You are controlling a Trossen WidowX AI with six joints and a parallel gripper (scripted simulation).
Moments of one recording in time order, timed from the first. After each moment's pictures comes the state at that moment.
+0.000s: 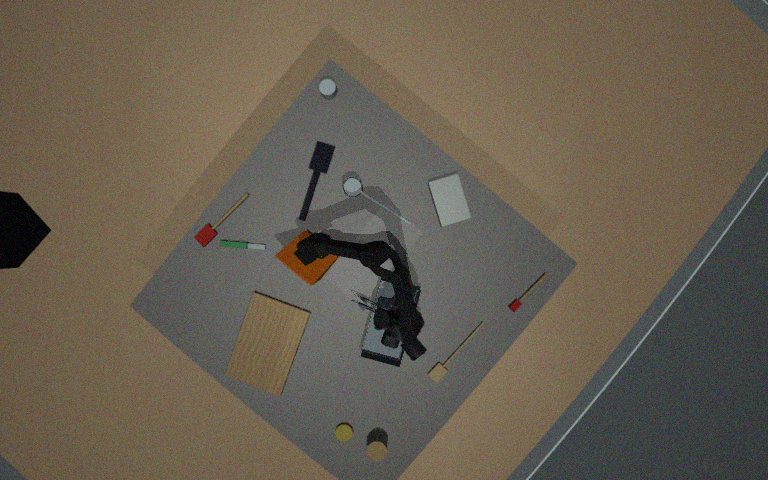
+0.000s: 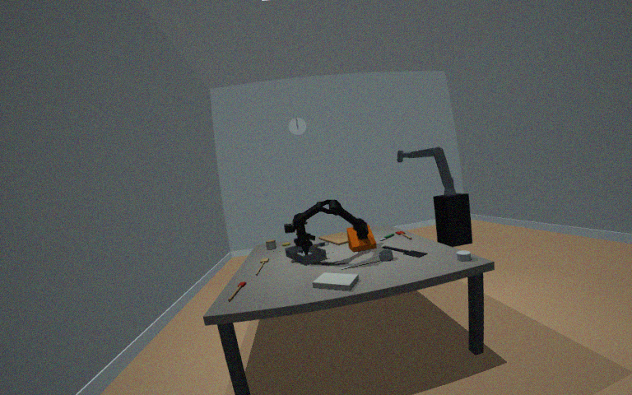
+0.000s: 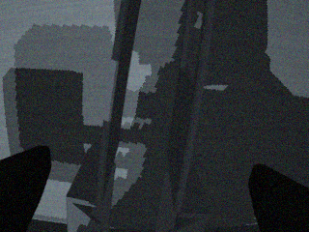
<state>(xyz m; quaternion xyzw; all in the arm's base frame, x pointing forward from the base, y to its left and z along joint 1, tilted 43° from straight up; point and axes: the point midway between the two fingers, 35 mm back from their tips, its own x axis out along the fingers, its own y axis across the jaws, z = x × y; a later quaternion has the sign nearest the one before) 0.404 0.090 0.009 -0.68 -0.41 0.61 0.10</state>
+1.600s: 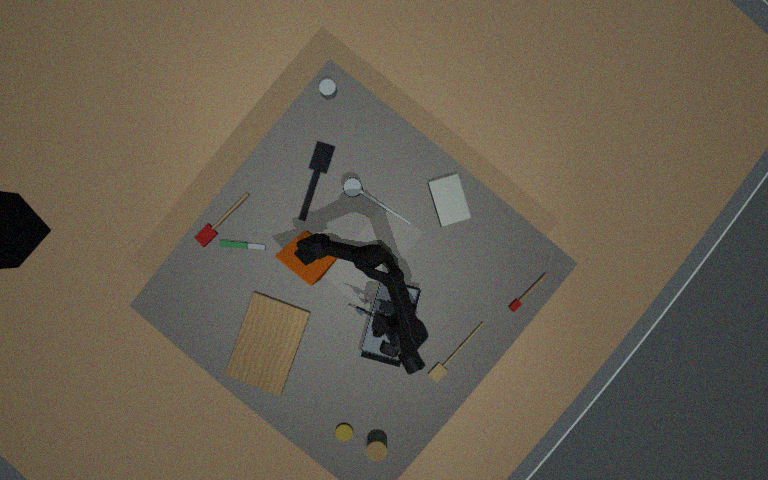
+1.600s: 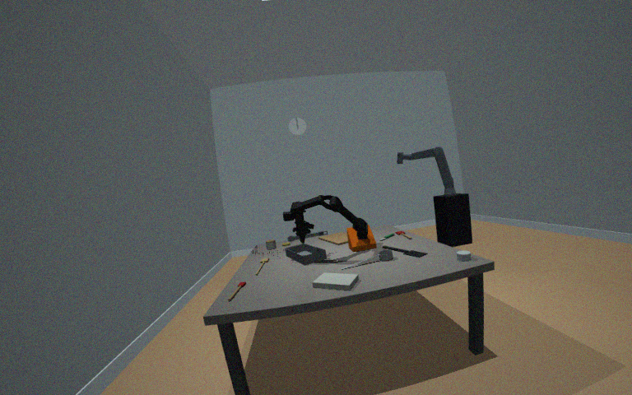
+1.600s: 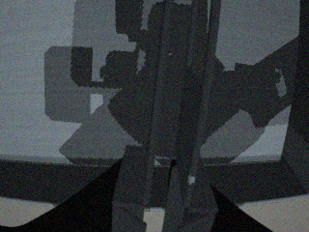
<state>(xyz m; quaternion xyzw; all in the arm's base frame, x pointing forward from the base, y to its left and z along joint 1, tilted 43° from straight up) 0.409 0.036 0.063 -0.67 -0.40 0.61 0.11</state>
